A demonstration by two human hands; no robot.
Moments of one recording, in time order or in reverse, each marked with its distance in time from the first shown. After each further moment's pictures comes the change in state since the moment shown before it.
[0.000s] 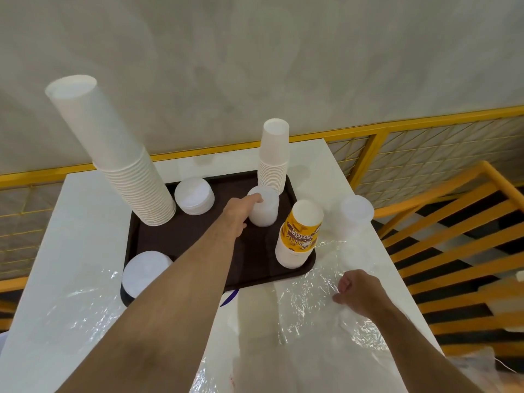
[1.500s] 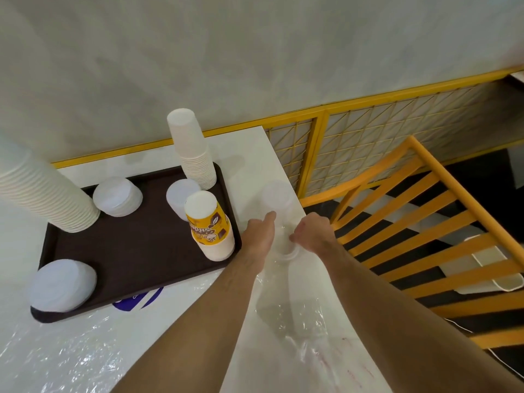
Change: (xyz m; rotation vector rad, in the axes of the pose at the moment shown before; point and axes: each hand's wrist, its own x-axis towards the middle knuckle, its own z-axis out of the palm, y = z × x) left_hand -0.091 -0.051 0.189 0.151 -0.095 0.005; right_hand 0.075 0.038 -0.075 0.070 0.178 -0.080
